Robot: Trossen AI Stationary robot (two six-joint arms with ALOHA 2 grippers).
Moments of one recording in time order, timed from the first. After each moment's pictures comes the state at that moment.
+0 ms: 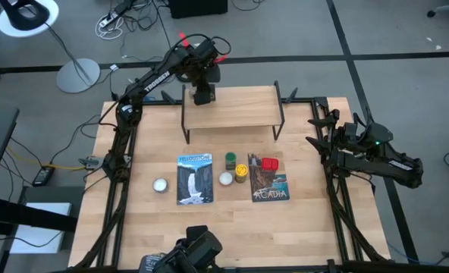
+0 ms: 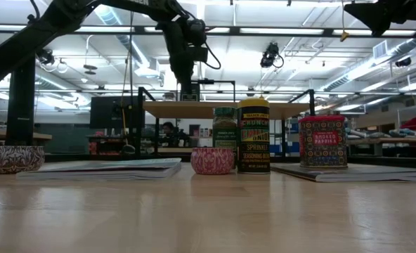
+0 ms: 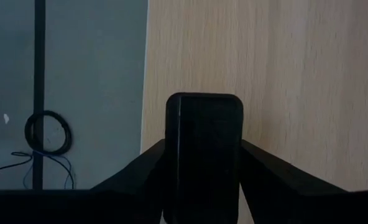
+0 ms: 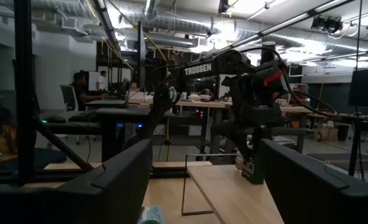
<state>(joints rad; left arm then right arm) 0.69 2.15 2.36 -1.39 0.04 0.60 -0.24 0.01 0.37 -0.09 -0.01 -0.07</state>
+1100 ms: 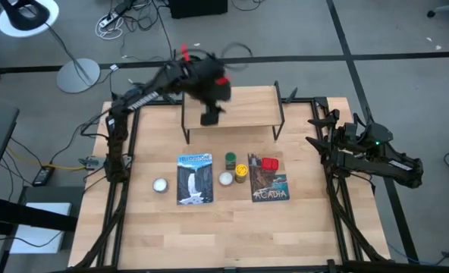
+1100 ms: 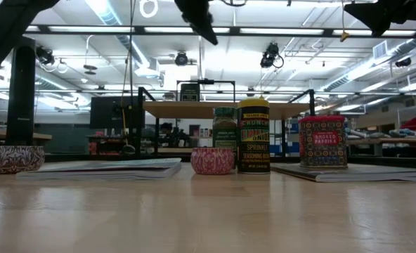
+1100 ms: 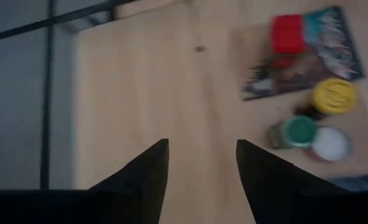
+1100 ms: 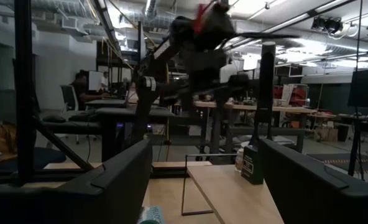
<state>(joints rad) 0.37 1.94 2.31 -1.28 0.09 0.51 -0.24 0.01 0.37 -0.09 -0.01 -0.07</state>
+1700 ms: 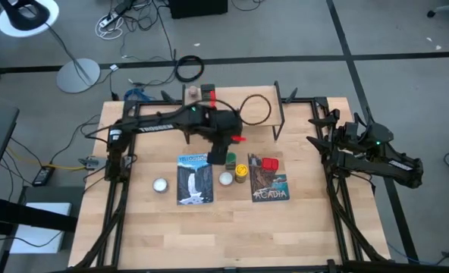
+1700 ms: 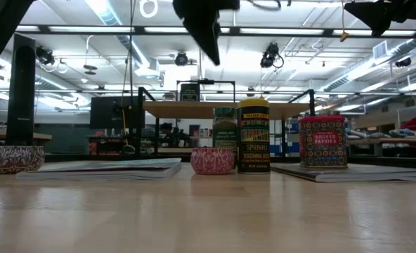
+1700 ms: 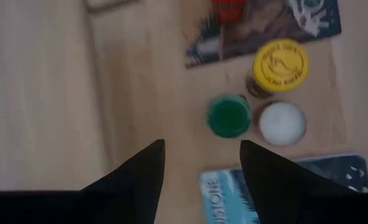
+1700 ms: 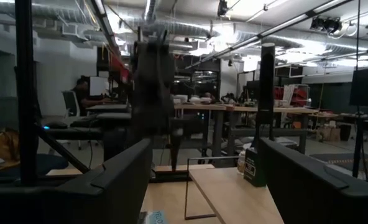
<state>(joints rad) 0.09 1.94 2.03 -1.22 -0.12 0.27 -0.24 0.01 0.37 -0.08 -0.01 -0.05</state>
